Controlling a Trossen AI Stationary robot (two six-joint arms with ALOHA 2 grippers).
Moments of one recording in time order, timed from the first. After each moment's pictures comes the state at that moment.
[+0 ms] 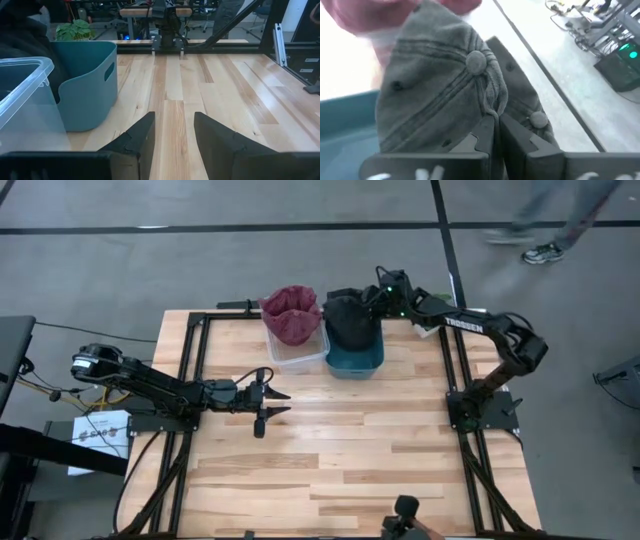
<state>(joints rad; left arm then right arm) -0.16 1.21 0.26 0.77 -0.19 0.03 -0.72 1.55 1.06 -0.11 -0.05 -0.46</state>
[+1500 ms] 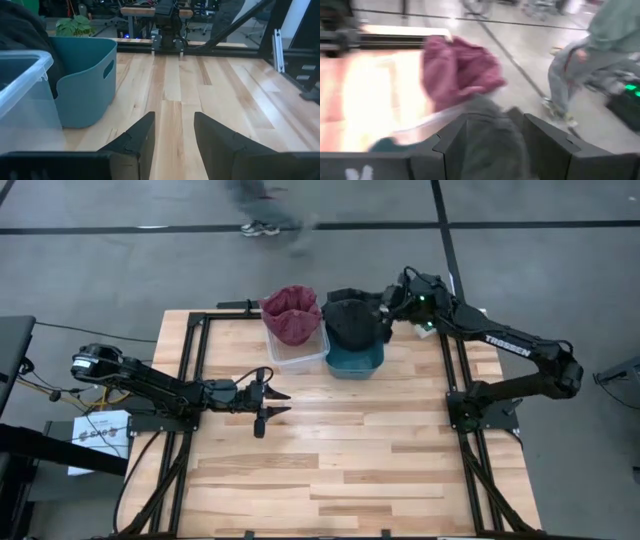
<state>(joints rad) -0.16 1.21 0.26 0.77 -0.19 -0.01 -0.56 1.20 1.06 -0.25 -0.03 -0.34</state>
